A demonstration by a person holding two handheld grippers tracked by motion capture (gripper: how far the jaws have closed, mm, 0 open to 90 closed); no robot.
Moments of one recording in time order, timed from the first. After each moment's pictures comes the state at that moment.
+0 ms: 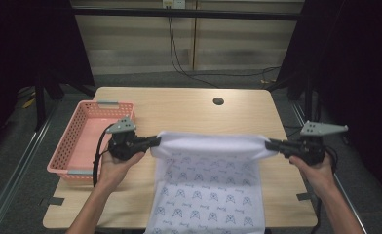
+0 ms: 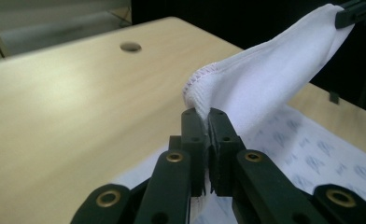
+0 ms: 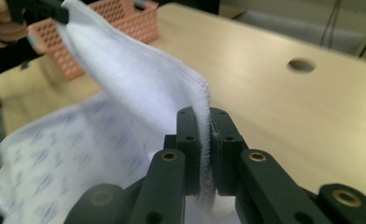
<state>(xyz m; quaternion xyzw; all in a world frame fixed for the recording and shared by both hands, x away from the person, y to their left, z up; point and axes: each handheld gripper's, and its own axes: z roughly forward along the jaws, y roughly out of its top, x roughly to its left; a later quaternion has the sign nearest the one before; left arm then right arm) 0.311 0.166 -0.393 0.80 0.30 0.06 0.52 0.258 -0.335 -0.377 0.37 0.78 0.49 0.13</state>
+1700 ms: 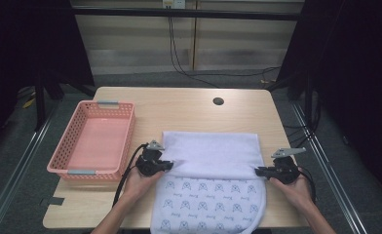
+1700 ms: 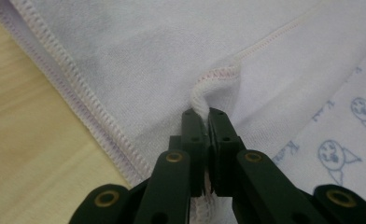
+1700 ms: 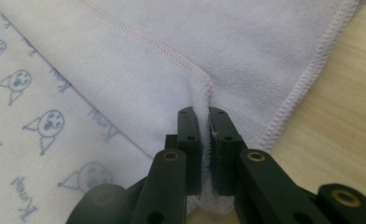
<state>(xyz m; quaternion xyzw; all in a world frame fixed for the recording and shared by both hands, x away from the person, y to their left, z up) 0.347 0.114 -0.497 0.86 0.36 0.03 0.37 0.278 -0.327 -0.496 0.46 0.81 0.35 0.09</state>
